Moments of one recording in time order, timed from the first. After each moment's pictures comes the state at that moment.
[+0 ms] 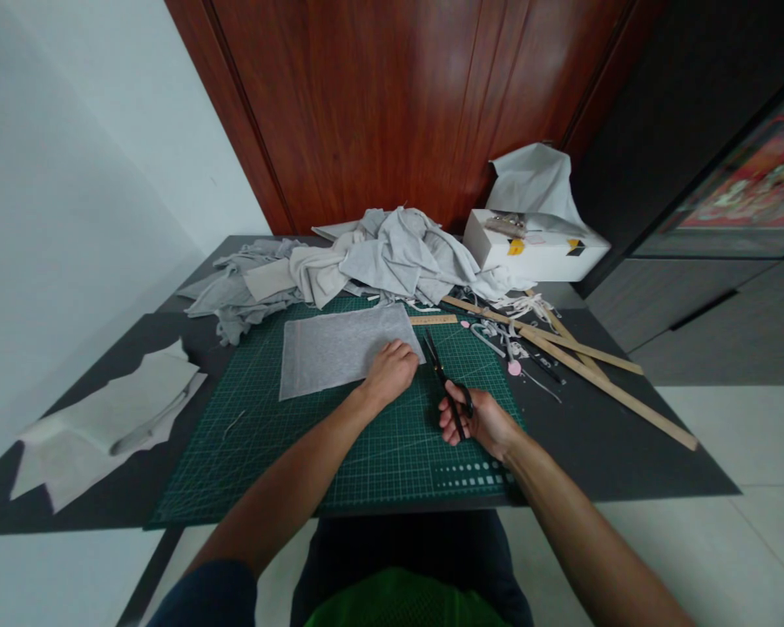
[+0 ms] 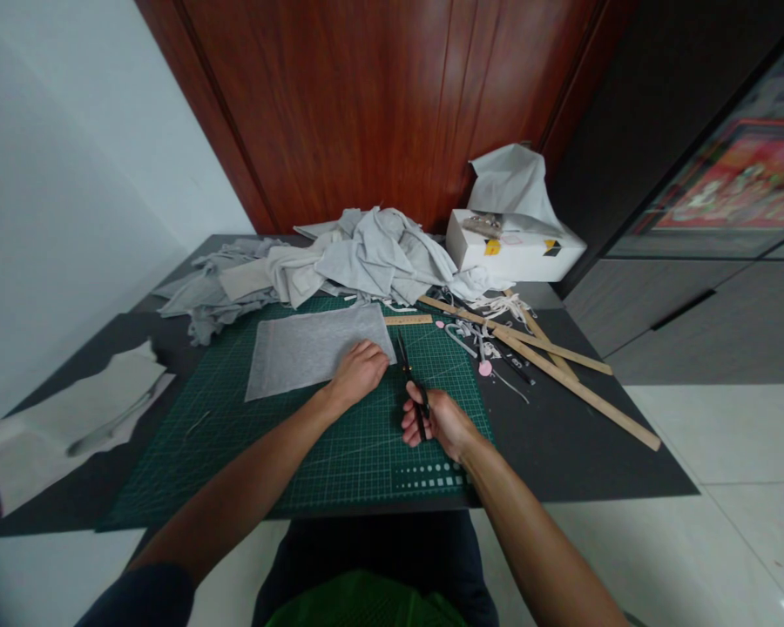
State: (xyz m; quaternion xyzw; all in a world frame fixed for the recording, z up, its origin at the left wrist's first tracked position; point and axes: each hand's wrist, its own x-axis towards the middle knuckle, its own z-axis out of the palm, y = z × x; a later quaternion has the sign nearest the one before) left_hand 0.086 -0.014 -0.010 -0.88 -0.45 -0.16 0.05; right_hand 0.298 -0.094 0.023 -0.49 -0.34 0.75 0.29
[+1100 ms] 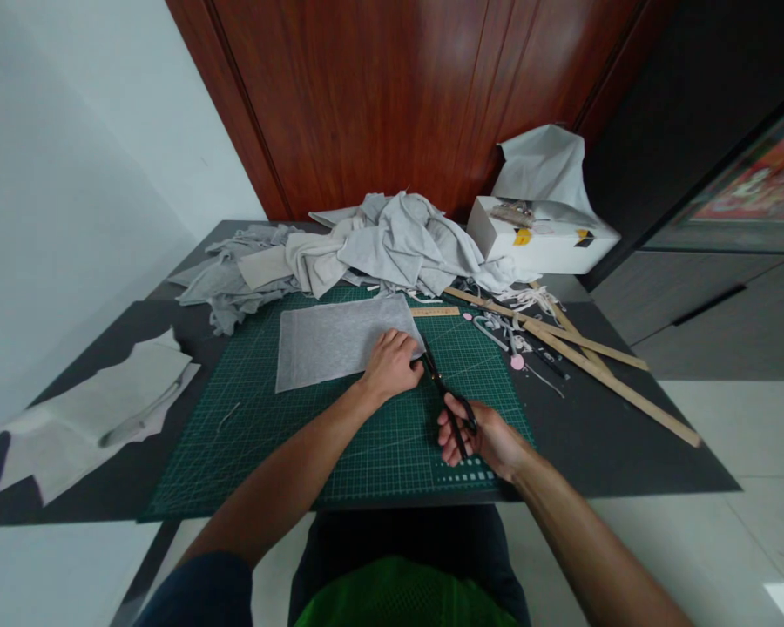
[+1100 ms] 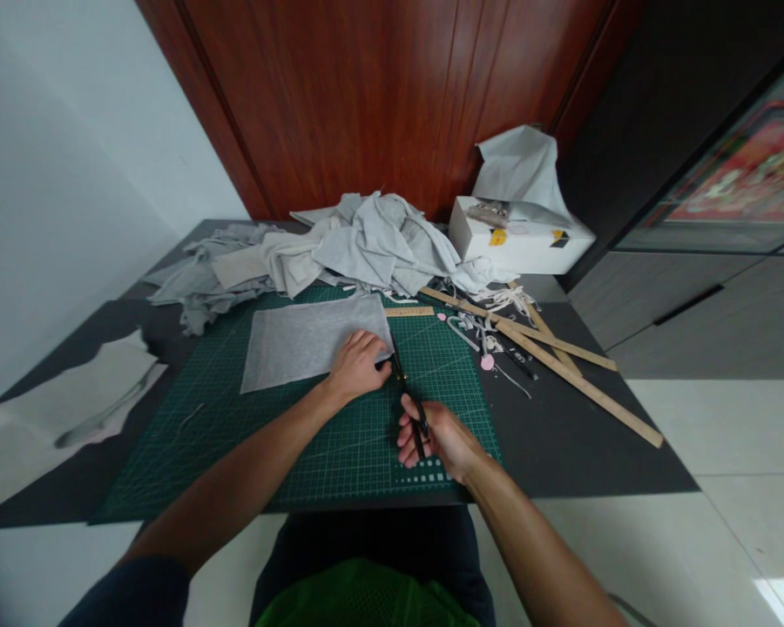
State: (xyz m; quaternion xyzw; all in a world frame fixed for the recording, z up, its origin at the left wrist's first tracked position) left_hand 0.093 -0.022 -0.004 -0.83 -0.51 -0.22 0.01; right_hand 0.297 -0.122 0.025 -0.48 -0.34 0.77 0.26
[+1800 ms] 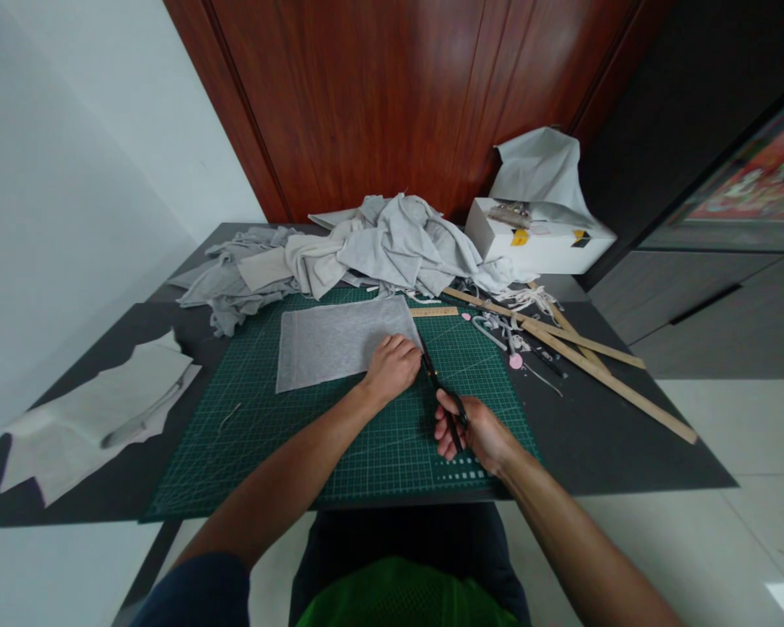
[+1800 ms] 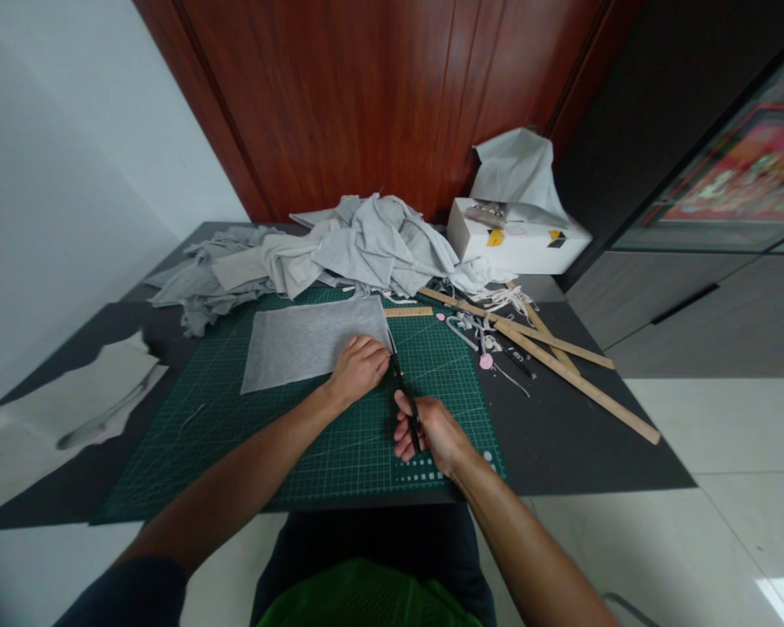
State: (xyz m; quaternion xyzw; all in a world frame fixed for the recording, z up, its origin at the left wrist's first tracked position) left_hand 0.091 -0.025 -0.006 -0.88 -0.44 -0.19 0.07; right_hand 0.281 -0.118 0.024 -0.51 -0.33 0.74 0.28
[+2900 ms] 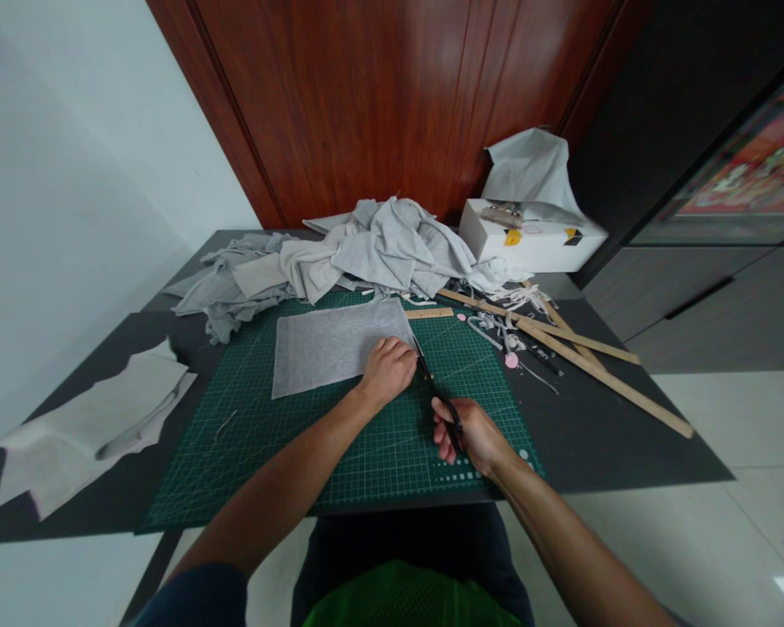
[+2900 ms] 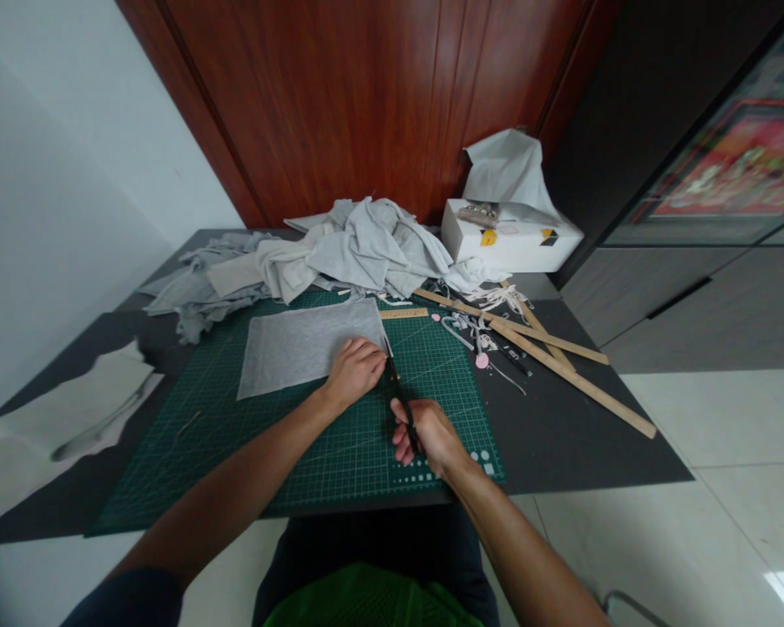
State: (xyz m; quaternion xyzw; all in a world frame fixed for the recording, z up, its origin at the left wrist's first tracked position) left_hand 0.089 -0.022 -0.014 -0.87 -0.41 -0.24 0.13; right_hand 0.278 -0.120 0.014 -0.52 -0.36 0.71 0.30
